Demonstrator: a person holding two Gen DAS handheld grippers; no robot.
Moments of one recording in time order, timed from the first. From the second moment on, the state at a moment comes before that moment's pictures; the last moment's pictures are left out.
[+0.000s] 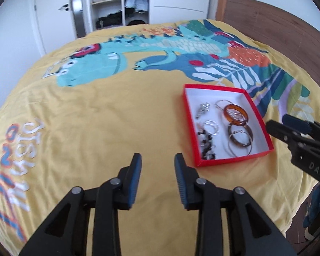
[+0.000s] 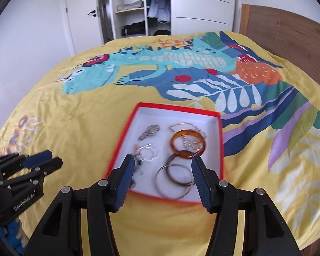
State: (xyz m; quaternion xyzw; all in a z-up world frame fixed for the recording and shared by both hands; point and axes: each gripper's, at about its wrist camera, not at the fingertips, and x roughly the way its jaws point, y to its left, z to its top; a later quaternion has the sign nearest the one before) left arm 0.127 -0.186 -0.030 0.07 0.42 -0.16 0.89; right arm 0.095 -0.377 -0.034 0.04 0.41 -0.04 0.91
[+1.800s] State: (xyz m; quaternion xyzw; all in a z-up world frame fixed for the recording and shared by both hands) left arm -0.021 -0.026 0.009 0.03 0.36 -0.07 0.93; right arm -0.043 -0.241 -0.023 0.00 0.39 0.03 0.92
